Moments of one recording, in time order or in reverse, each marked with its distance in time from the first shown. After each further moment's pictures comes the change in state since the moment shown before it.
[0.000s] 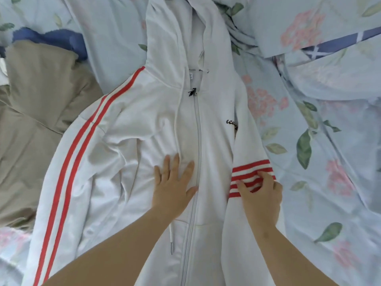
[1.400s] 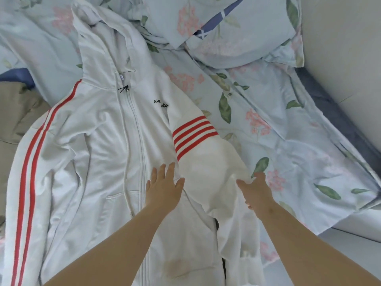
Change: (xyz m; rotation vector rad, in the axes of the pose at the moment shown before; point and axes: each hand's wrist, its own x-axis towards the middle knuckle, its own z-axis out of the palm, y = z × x) left_hand -0.082 0.129 0.021 -0.246 -0.004 -0.066; right_hand -0.019 0.159 -0.091 0.392 -0.297 0.347
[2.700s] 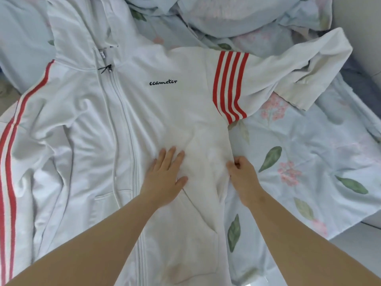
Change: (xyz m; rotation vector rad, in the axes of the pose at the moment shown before) left_hand 0.049 -0.019 0.020 0.320 -0.084 0.277; right_hand 0.040 -0.006 0.048 0.154 -0.064 -0.131
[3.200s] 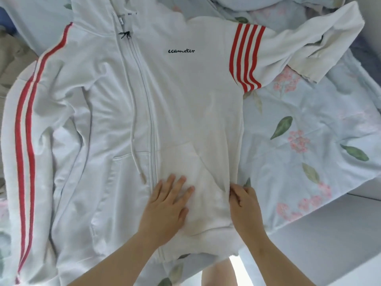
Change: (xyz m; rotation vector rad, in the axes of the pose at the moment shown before) left_hand -0.133 -0.032 0.104 0.124 0.211 0.258; right_hand -0.130 0.096 0.034 -0.356 0.052 -0.185
